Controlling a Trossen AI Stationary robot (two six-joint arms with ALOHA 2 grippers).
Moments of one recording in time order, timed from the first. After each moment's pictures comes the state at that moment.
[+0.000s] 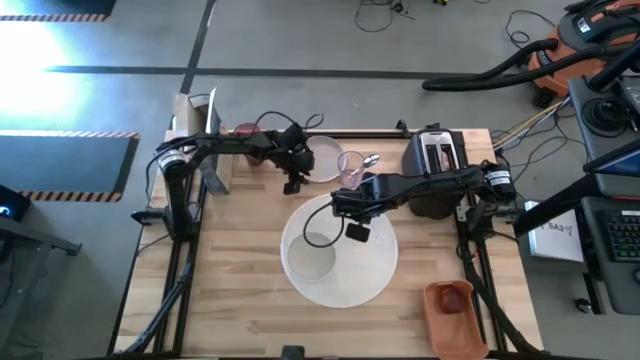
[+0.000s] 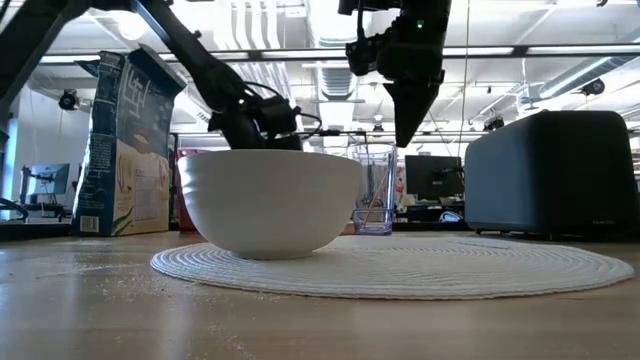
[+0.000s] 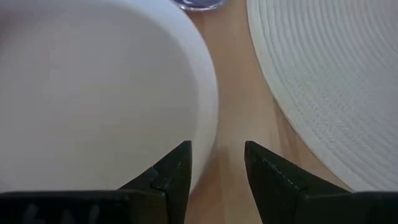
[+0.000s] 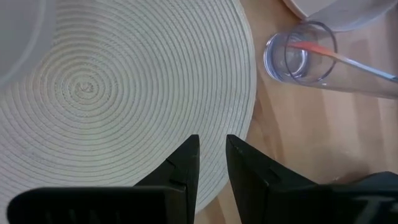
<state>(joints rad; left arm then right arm) 0.58 1.91 1.18 -0.38 0.35 0.58 0.02 1.80 1.53 -1.12 0.24 0.31</state>
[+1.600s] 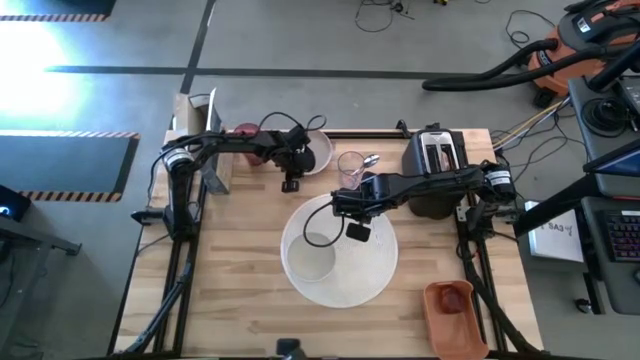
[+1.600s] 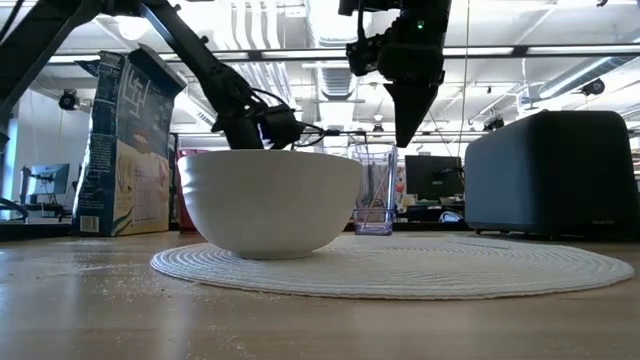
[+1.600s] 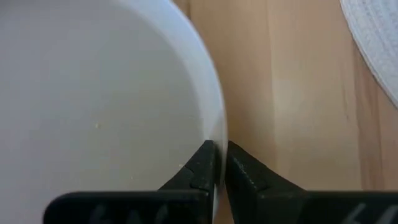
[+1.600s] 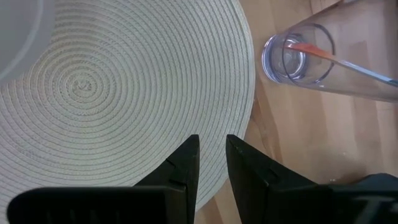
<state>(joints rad) 0.58 1.96 1.22 -0.46 0.14 0.62 0.02 1.80 1.53 -1.12 0.24 0.29</state>
